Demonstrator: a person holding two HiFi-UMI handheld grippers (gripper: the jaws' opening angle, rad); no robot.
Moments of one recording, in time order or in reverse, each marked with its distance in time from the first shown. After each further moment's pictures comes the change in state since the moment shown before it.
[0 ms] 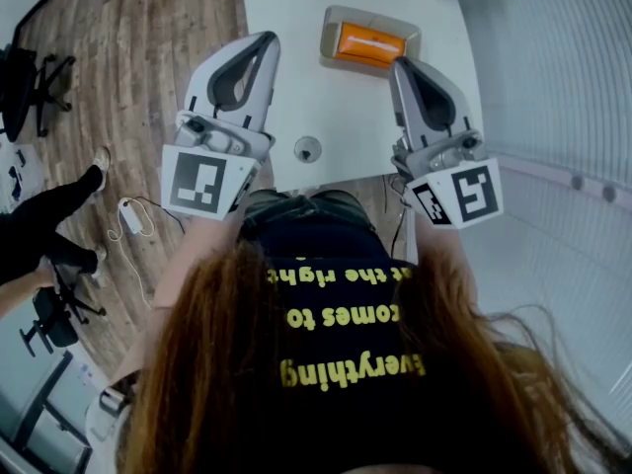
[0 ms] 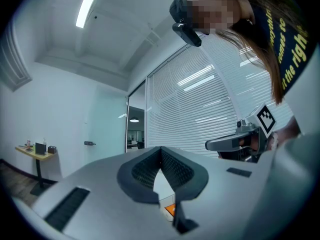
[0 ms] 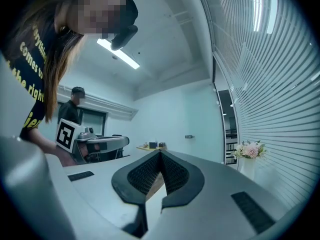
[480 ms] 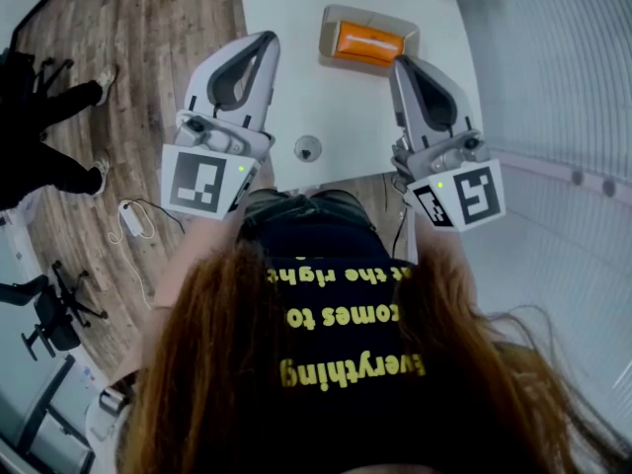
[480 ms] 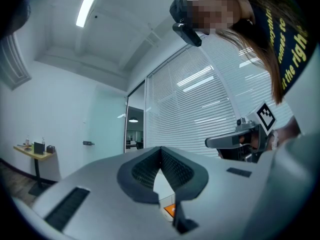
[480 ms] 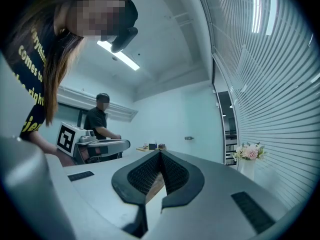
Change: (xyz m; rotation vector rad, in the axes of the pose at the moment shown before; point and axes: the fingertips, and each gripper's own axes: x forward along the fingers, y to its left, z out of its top) left arm -0.001 0.000 0.000 -0.005 -0.001 -0.013; right arm -0.001 0.005 0.009 0.000 -0.015 -0.007
